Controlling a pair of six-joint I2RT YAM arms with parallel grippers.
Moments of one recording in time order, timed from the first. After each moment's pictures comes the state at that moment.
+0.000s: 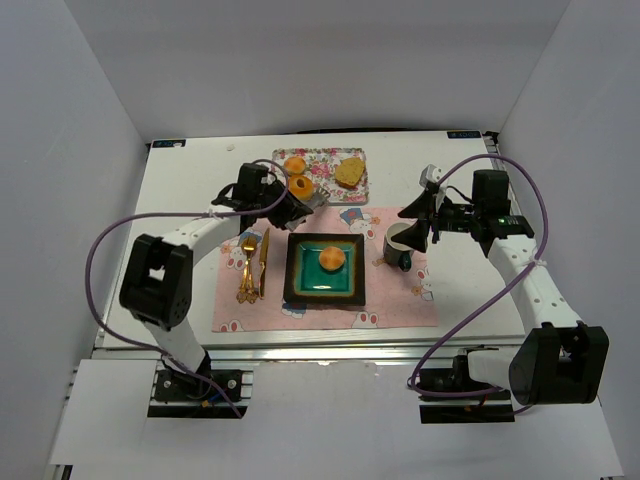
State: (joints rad) left arm -0.38 1.68 1.14 -0.18 0.35 -1.05; right arm 0.08 1.23 1.00 -0.44 -1.13 -0.58
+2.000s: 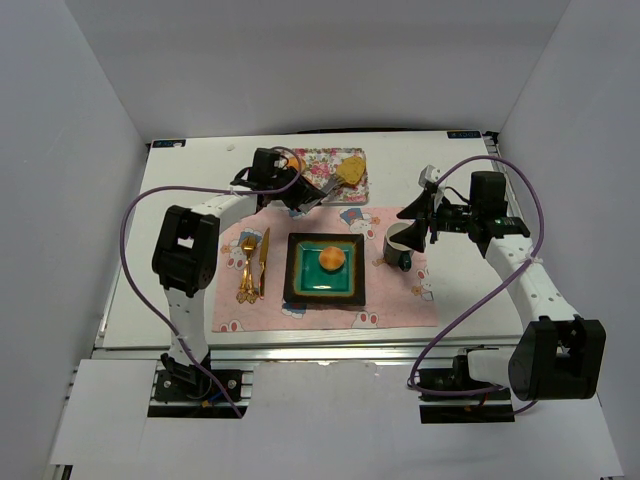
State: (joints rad) left arm -0.35 2.04 1.46 -0.10 0.49 -1.14; right arm 0.08 1.25 0.97 -0.37 -1.13 -0.54
